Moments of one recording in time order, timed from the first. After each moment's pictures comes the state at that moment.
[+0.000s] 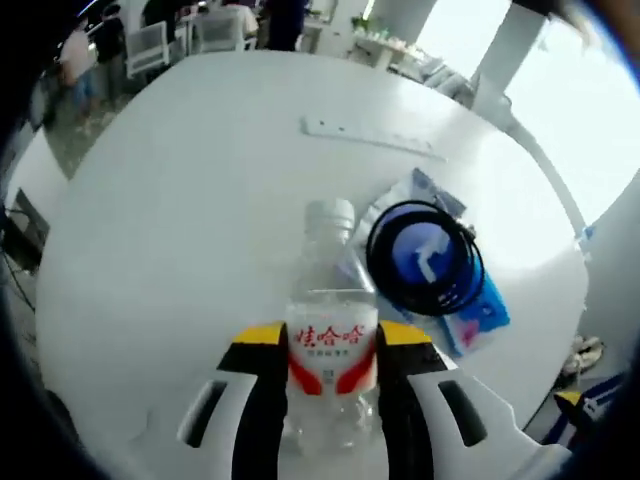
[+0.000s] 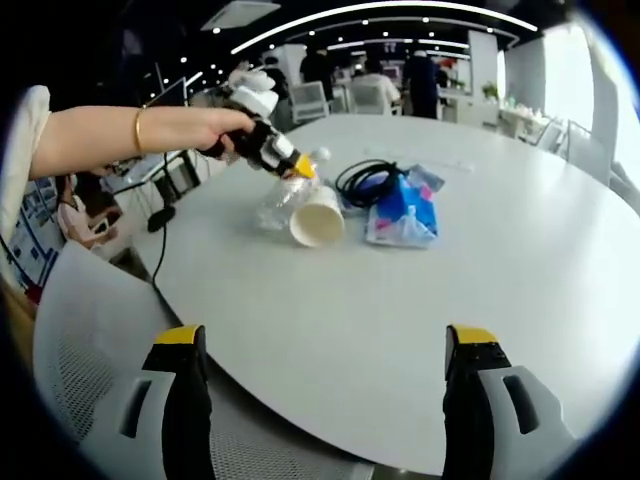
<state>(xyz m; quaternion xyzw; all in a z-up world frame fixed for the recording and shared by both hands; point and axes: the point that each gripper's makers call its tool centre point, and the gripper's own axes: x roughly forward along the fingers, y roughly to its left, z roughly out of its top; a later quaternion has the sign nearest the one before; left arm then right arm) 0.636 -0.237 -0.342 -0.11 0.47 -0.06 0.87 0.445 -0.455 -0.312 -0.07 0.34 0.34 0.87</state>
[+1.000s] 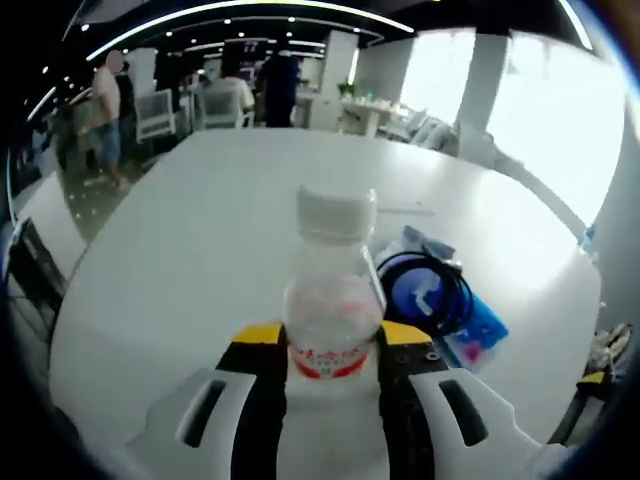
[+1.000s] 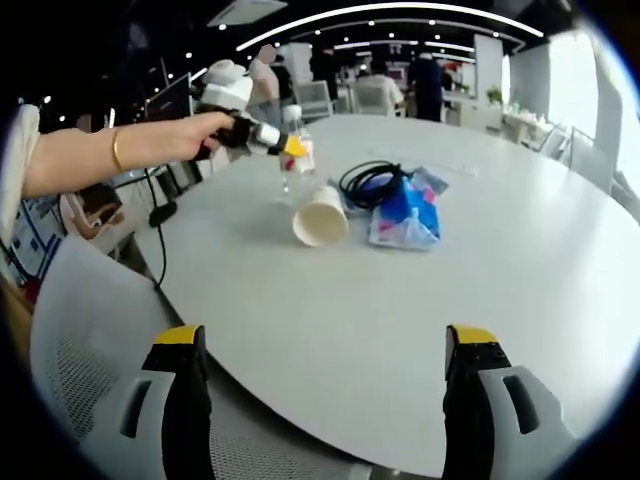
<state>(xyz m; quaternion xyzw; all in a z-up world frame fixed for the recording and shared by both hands) 0.639 -0.217 -0.304 -0.06 0.33 -0.05 0.94 0.443 -0.453 -0.312 -0.08 0.34 0.35 0.87</state>
